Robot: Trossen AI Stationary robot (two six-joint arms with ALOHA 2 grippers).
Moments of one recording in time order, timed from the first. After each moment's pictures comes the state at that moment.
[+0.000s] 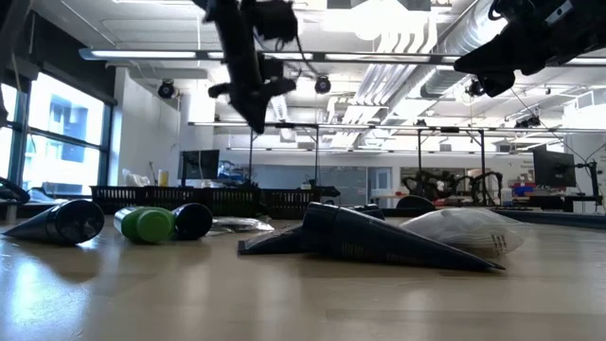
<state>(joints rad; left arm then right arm) 0.38 1.71 1.51 -0.87 -0.44 -0.44 0.05 0.50 0.34 -0.06 0.11 0.08</state>
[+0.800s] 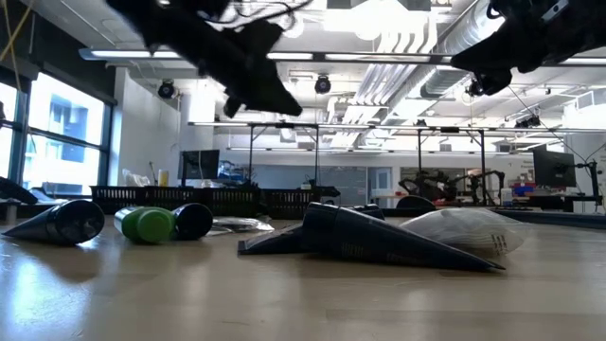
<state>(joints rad) 0.06 1.45 0.85 0.19 -0.28 -0.28 0.05 0.52 0.34 -0.02 0.10 0.08</state>
